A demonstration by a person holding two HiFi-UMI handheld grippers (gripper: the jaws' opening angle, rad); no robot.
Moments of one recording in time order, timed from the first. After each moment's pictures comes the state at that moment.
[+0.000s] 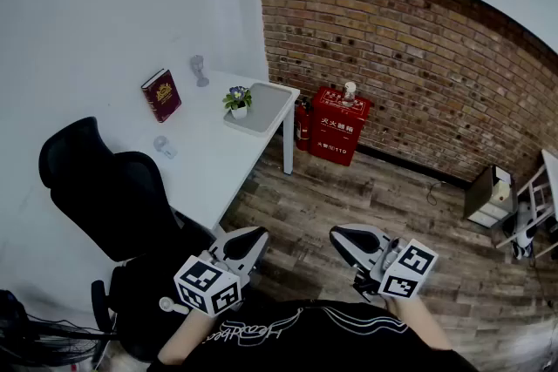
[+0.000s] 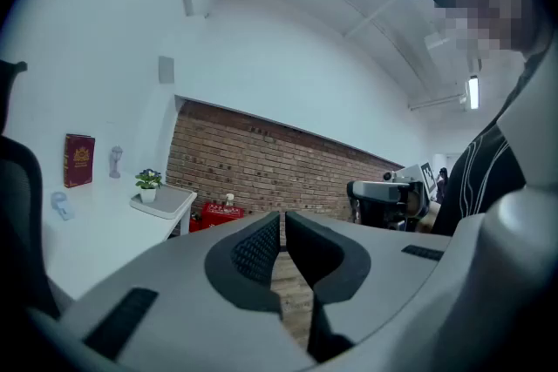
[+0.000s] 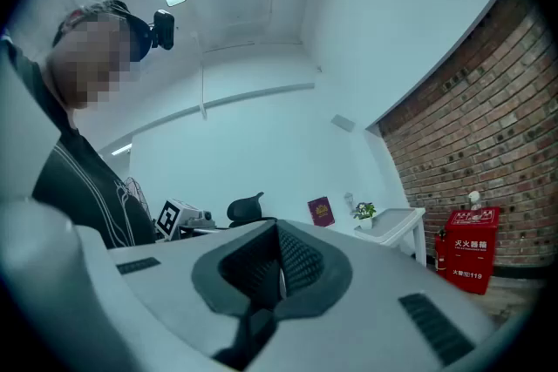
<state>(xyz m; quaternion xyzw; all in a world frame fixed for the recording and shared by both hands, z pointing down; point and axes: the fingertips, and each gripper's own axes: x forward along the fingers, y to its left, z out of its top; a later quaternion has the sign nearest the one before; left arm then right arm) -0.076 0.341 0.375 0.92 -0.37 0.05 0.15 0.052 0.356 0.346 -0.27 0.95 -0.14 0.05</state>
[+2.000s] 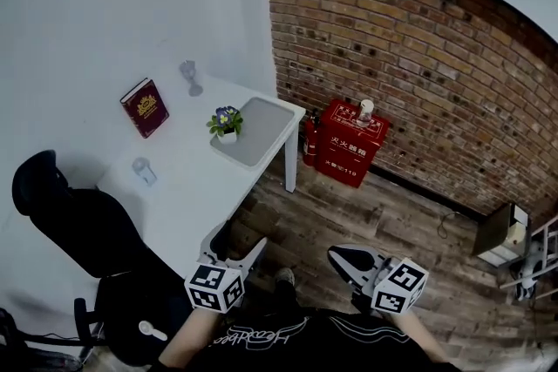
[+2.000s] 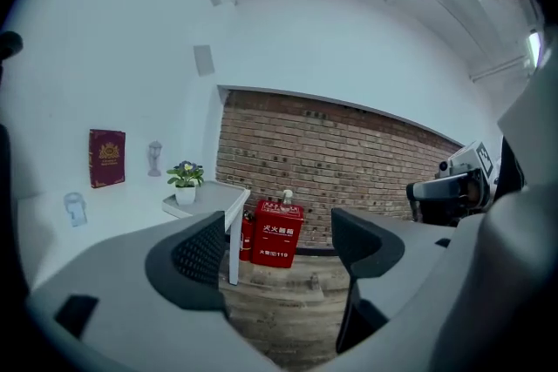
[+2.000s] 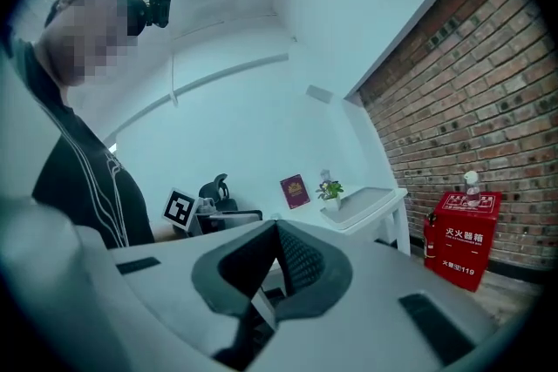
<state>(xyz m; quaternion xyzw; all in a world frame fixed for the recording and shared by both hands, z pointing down) -0.059 0.117 0.465 0.83 -0.52 0.09 0.15 0.114 0.161 0.438 -0.25 0.95 -0.19 -0.01</state>
